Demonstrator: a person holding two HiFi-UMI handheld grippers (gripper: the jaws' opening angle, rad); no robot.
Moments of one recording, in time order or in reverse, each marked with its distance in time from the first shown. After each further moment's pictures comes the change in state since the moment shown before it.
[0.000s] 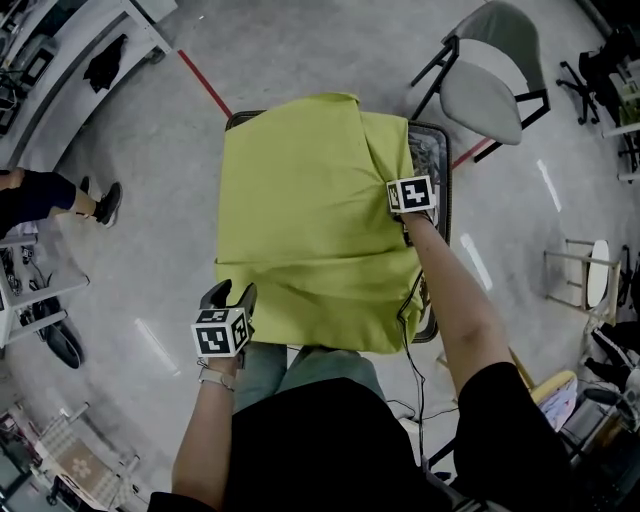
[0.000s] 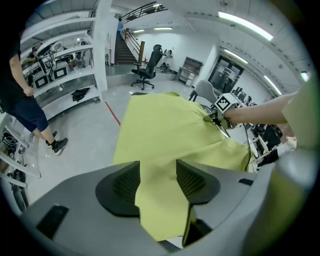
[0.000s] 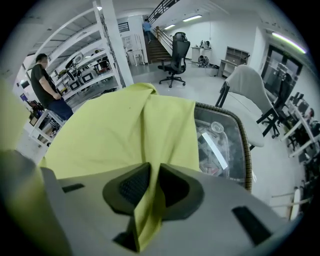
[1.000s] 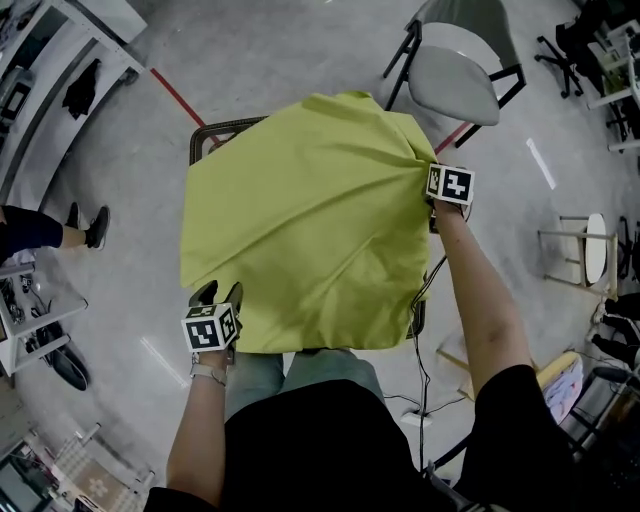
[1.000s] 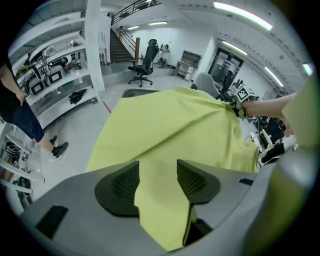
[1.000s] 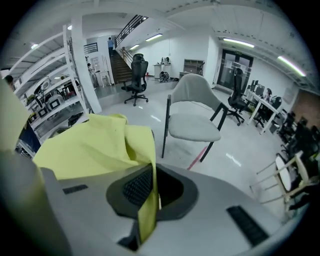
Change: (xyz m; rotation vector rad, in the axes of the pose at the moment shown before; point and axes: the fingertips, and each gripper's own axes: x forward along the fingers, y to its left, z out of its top) left arm 0.035 -0.017 0.012 0.052 0.044 0.034; right arm -0.079 -0.180 -0.012 0.281 -0.189 -0.252
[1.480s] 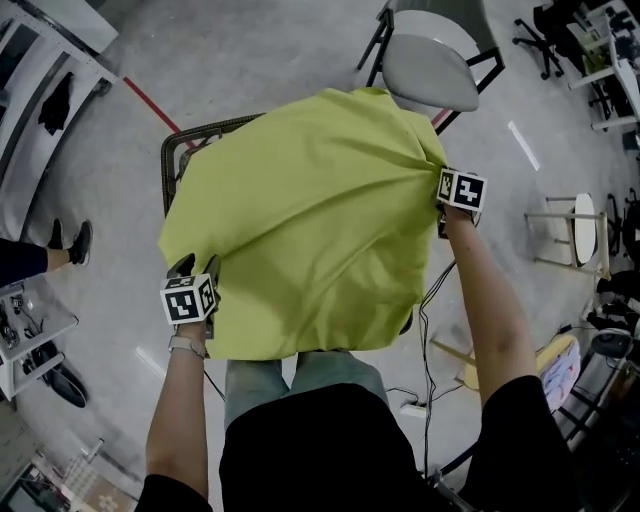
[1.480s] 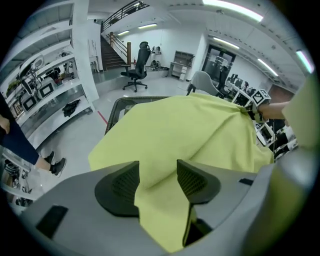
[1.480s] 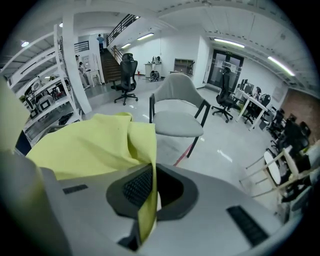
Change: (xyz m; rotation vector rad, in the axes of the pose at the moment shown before) left arm 0.048 0.010 0.064 0.105 -0.034 0.011; right arm -0.030 -0.080 -0.031 0.051 0.016 -0.090
